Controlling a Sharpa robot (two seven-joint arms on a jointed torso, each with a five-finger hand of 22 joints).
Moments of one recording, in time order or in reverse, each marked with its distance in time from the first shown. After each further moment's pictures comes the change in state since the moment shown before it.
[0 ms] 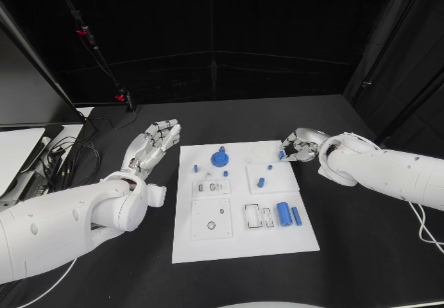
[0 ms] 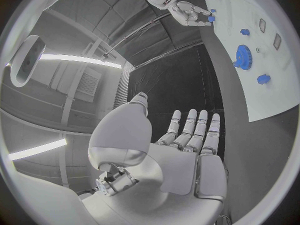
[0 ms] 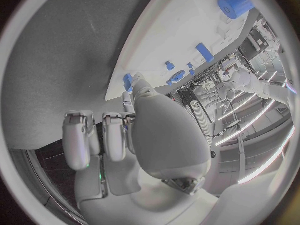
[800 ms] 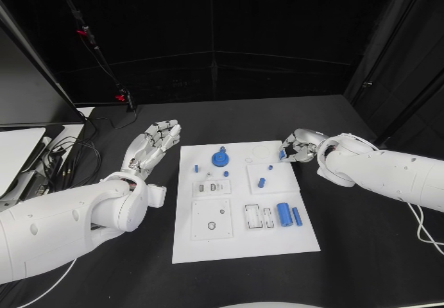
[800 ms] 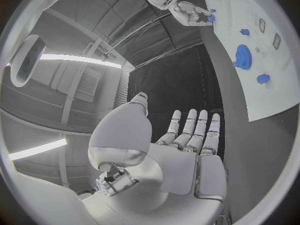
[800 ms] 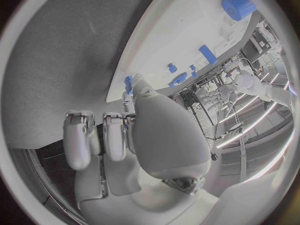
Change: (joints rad) left arm 0.000 -0.005 0.000 0.004 0.000 0.000 0.000; left_hand 0.000 0.000 0.000 0.000 0.000 0.002 -0.002 0.000 -0.001 0.000 0.000 0.000 0.000 0.000 0.000 0.000 0.000 0.000 0.000 0.000 0.000 0.000; right arm -0.002 0.015 0.000 -0.006 -0.016 0.002 -0.029; right_hand -0.002 0.010 0.008 0.008 0.000 0.020 -0.006 0.000 0.001 -0.004 -0.004 0.000 0.000 0.000 0.000 0.000 0.000 0.000 -0.001 -0.006 0.000 0.000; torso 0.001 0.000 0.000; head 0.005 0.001
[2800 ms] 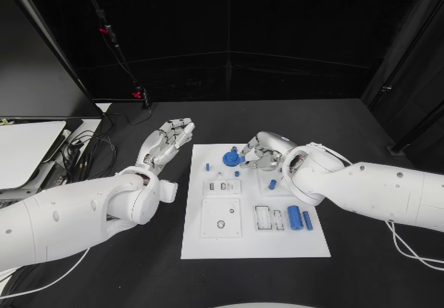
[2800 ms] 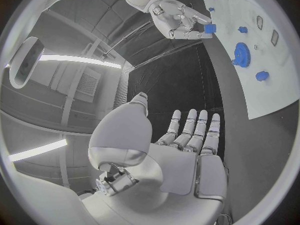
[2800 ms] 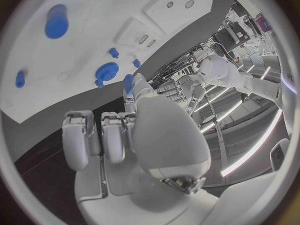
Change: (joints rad) left arm 0.000 0.005 -0.003 -0.012 0.000 -0.002 0.000; left_hand 0.004 0.004 0.000 0.000 0.000 0.003 0.004 0.004 -0.001 0.000 0.000 0.000 0.000 0.000 0.000 0.000 0.001 0.000 0.000 0.000 0.000 0.000; right arm 0.024 0.100 0.002 0.345 -0.022 -0.156 -0.145; right_hand 0.013 0.055 0.018 -0.019 -0.004 0.159 0.020 0.039 0.007 0.000 0.015 0.000 0.000 0.000 0.008 0.000 0.000 0.000 0.002 -0.001 0.000 0.000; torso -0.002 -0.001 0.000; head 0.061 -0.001
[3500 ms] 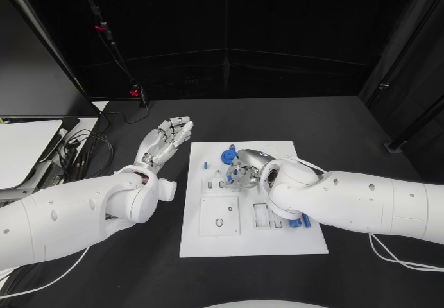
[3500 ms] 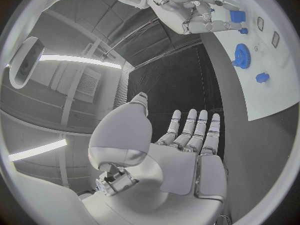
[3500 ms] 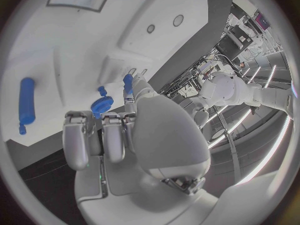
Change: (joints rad) left arm 0.000 0.003 -0.001 -0.001 0.000 0.000 0.000; left_hand 0.000 0.000 0.000 0.000 0.000 0.000 0.000 0.000 -0.001 0.000 0.000 0.000 0.000 0.000 0.000 0.000 0.000 0.000 -0.004 0.004 0.000 0.000; right arm -0.056 0.097 0.000 0.050 -0.089 0.094 -0.267; right_hand 0.000 0.000 0.001 -0.012 0.012 0.006 0.003 -0.007 -0.005 0.000 0.007 0.000 0.000 0.000 0.007 0.000 0.000 0.000 0.000 0.007 0.000 0.000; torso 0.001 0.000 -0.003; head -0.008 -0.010
